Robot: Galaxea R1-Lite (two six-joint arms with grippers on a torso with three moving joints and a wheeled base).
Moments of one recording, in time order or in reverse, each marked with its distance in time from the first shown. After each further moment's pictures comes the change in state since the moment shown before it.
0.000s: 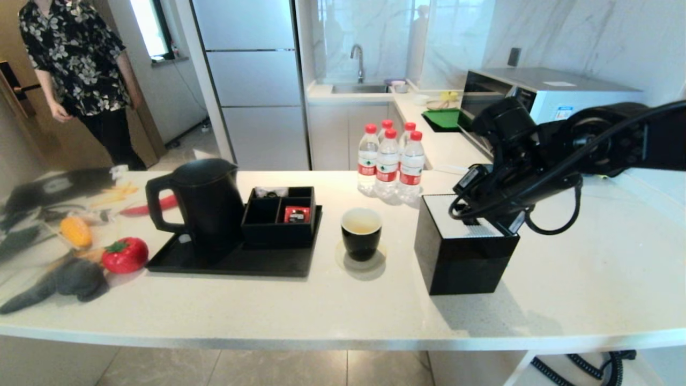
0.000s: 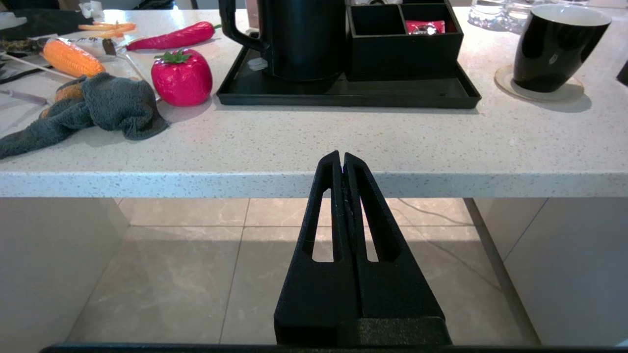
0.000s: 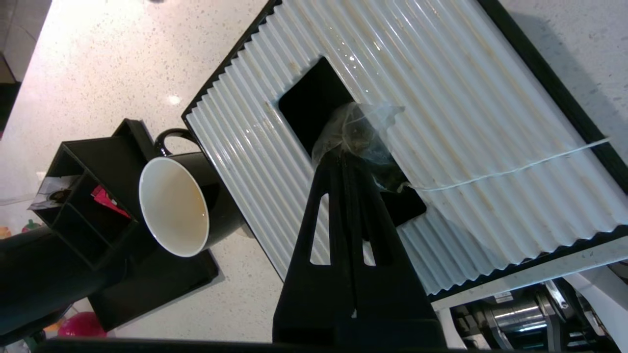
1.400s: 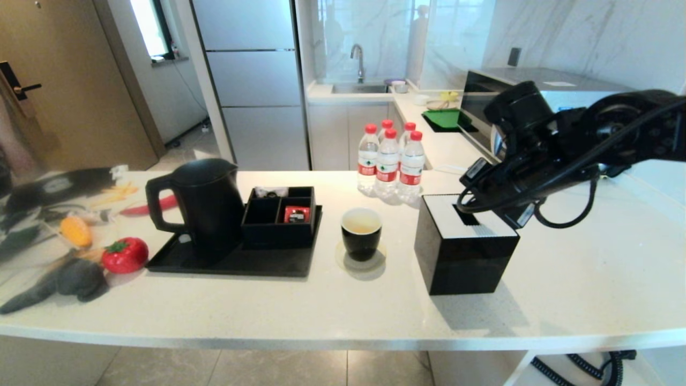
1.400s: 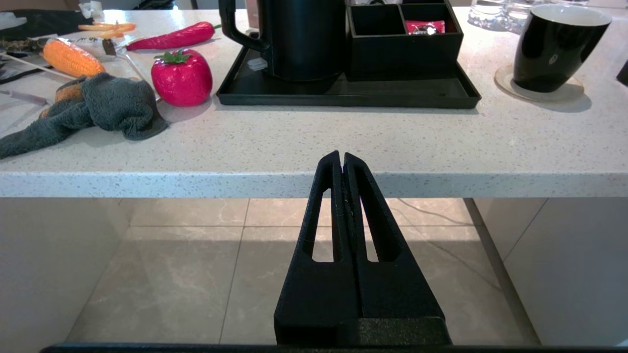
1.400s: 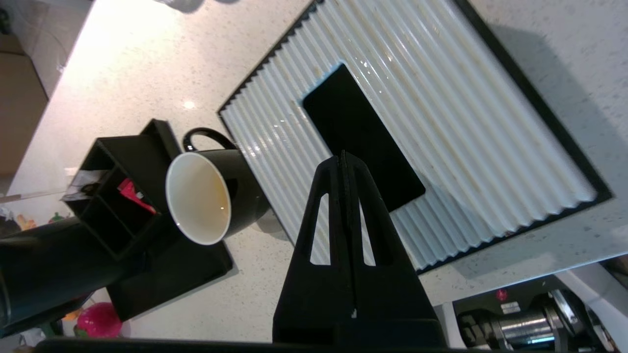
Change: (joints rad) left arm 0.000 0.000 0.000 0.000 0.000 0.000; right arm -0.001 -0.052 -0.001 0.002 -0.004 -0.014
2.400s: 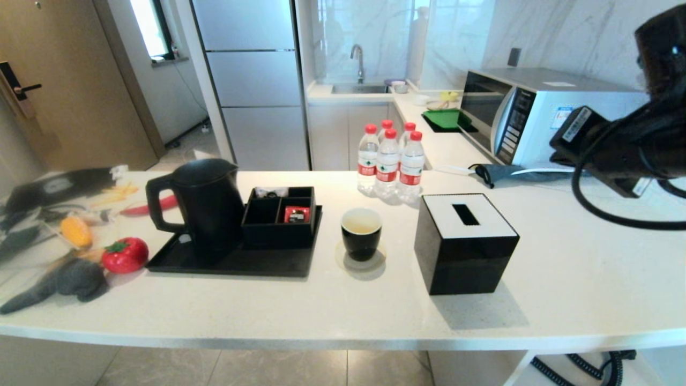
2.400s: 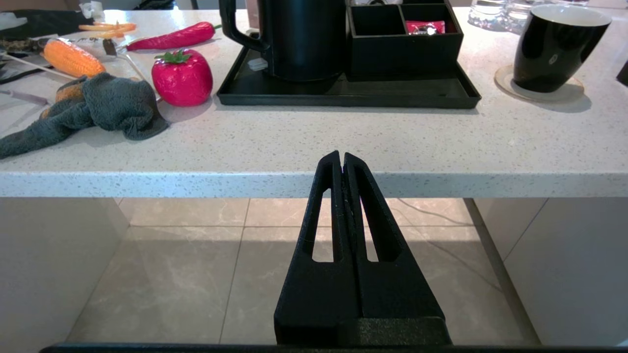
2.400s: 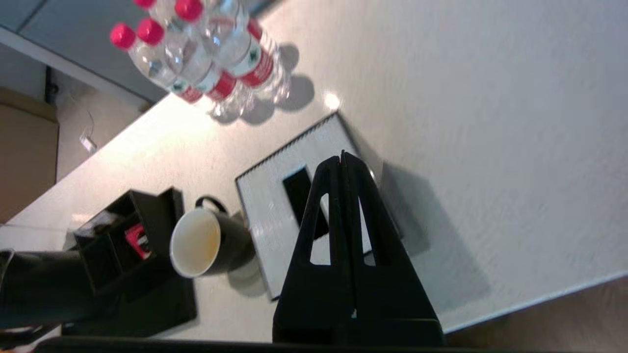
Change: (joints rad) left arm 0.000 0.000 0.000 0.000 0.000 0.000; right arm -0.046 -0.367 0.239 -0.182 -0.219 -0.301
